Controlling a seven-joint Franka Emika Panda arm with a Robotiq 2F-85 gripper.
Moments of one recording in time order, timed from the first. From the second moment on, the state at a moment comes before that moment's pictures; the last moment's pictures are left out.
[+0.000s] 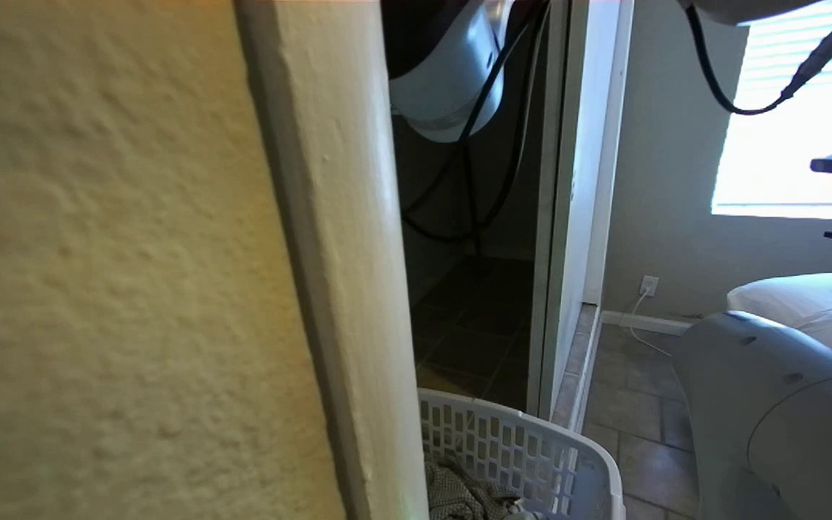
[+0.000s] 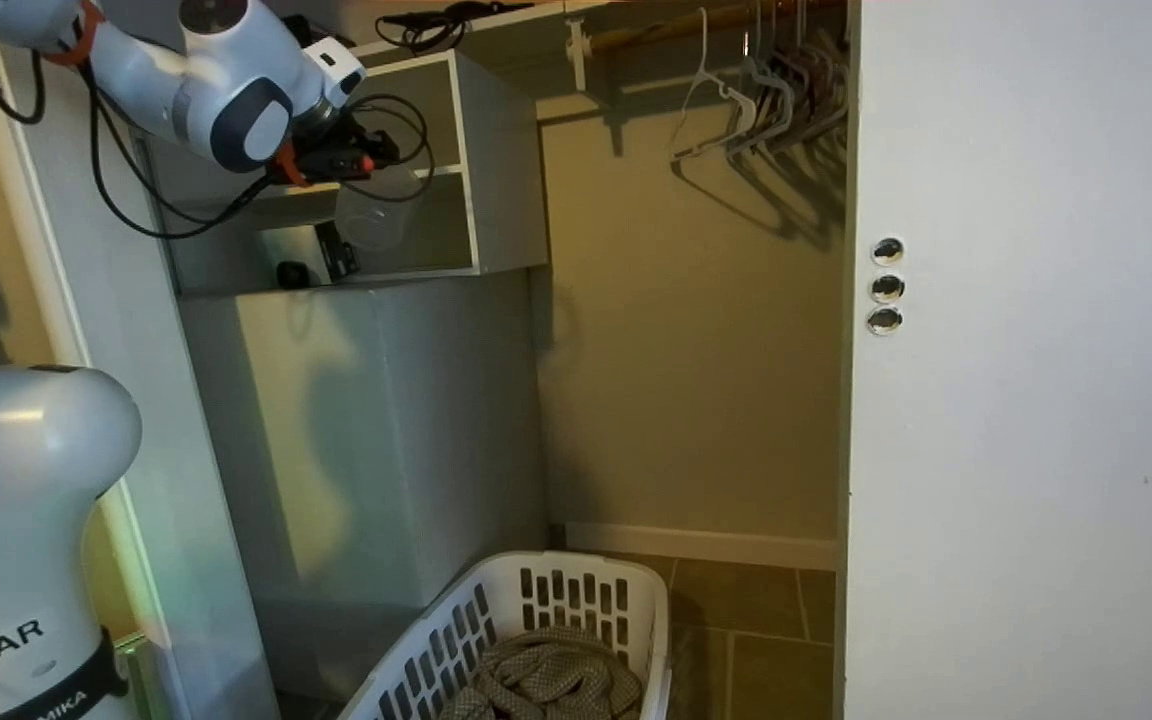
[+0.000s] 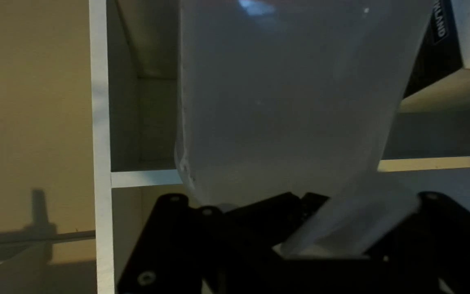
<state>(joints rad) 0.97 -0.59 -0.38 -2.41 0.30 3.11 -0.49</state>
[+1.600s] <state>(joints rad) 1.48 -0.45 -0.81 -2.36 0.29 3.46 -0.54</state>
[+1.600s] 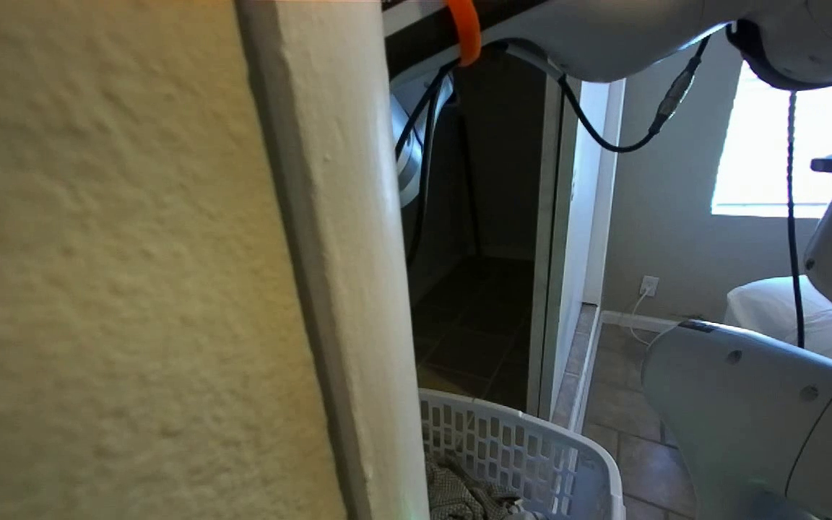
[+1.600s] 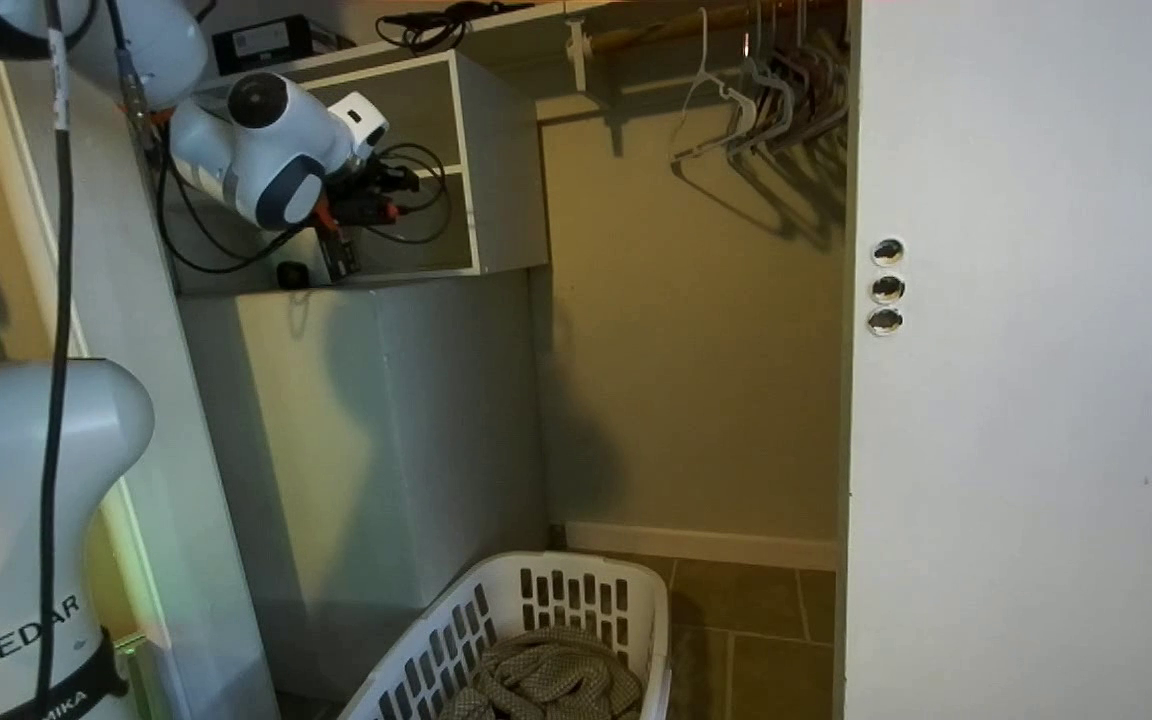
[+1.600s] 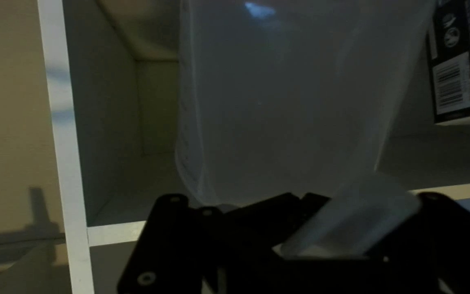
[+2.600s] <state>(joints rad) 1.76 -0.38 -1.09 -2.28 0.25 3.57 -0.54</state>
